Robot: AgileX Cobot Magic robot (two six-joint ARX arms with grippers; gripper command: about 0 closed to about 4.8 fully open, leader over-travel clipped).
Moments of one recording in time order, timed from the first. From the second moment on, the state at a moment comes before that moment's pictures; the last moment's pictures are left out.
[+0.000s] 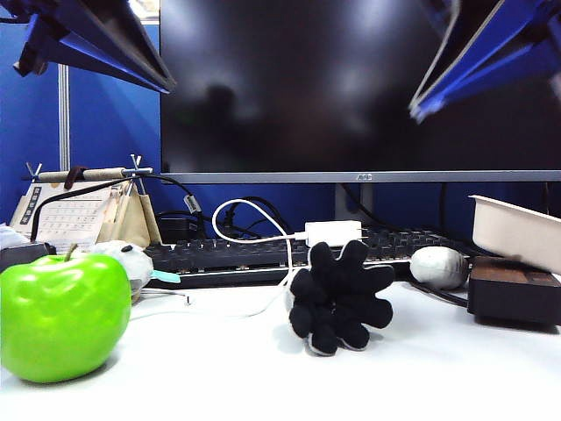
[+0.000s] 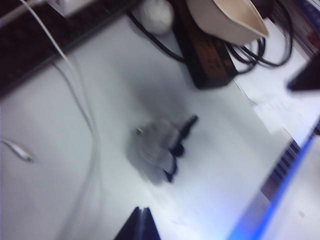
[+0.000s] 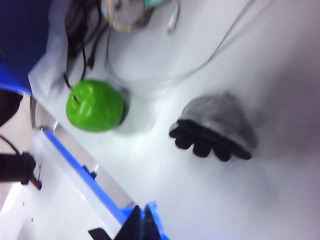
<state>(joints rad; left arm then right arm) -0.49 1.11 0.93 -0.52 0.45 -0.04 0.37 1.11 0.92 -0.71 -0.62 0.23</state>
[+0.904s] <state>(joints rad) -0.50 1.23 0.93 -0.48 0.44 -0.04 0.42 1.39 0.92 -0.56 -0.62 0.19</state>
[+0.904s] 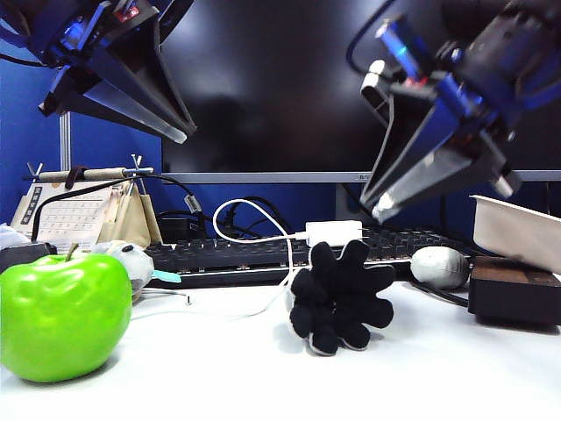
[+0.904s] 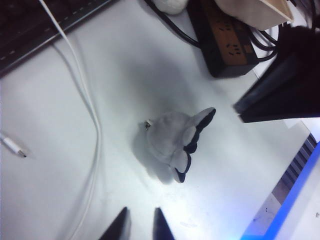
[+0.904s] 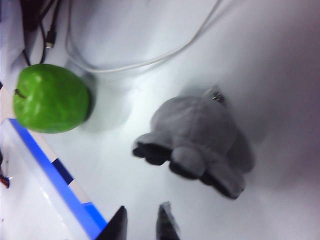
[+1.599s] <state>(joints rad) -0.50 1.23 0.93 -0.47 0.45 -0.04 0.42 1.43 0.92 -0.40 -0.62 0.27</state>
